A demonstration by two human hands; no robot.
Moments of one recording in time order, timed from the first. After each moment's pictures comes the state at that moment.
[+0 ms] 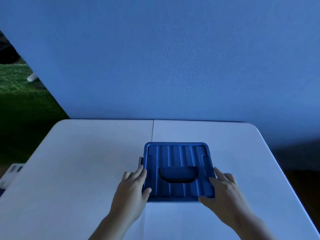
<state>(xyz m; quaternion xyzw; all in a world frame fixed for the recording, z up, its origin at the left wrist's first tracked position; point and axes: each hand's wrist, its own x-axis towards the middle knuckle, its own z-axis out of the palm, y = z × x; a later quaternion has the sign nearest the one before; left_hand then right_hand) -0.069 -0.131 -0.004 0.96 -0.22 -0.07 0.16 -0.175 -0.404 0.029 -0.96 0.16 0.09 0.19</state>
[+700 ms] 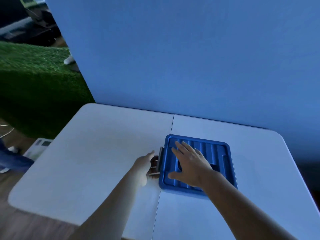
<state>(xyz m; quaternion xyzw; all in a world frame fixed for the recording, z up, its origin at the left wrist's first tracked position) -0.015 -0.133 -0.007 0.62 0.27 -0.32 0.66 -0.062 -0.314 0.035 -0.98 -0.09 0.16 0.09</state>
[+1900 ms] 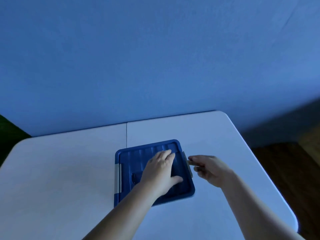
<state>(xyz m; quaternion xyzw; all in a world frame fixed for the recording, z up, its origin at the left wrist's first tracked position) -0.049 -0.297 0.014 0.89 -0.41 -0.12 0.13 -0.132 -0.498 -0.008 -0.50 0.40 0.07 0.77</state>
